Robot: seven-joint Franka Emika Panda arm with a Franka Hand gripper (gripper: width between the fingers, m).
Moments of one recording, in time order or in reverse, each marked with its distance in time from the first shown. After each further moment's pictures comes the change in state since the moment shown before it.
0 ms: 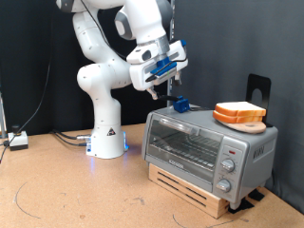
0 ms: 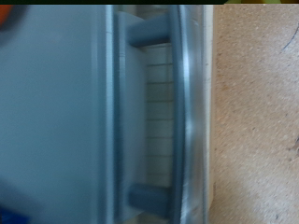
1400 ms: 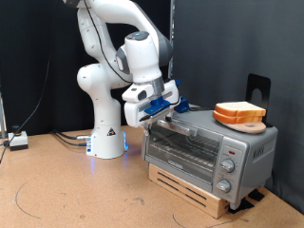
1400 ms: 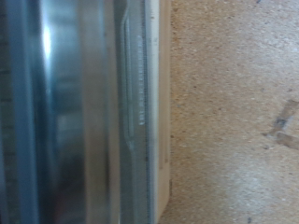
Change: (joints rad) arm -0.019 0.173 -0.028 -0.127 -0.034 0.234 -0.064
